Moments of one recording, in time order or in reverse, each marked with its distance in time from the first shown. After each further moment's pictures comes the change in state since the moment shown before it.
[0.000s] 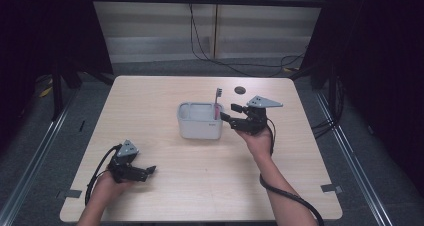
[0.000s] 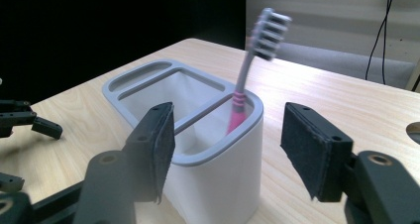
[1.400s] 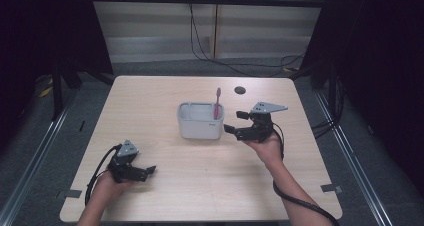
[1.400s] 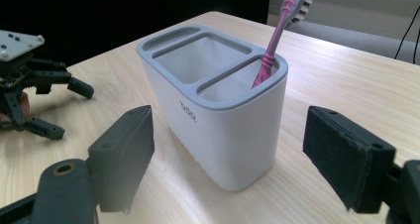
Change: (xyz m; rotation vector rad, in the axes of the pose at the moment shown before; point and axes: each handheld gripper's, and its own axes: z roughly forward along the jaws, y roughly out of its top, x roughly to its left) left arm 0.000 0.000 0.000 0.000 0.000 0.001; right arm 0.003 -0.006 -0.023 0.094 0.083 -0.037
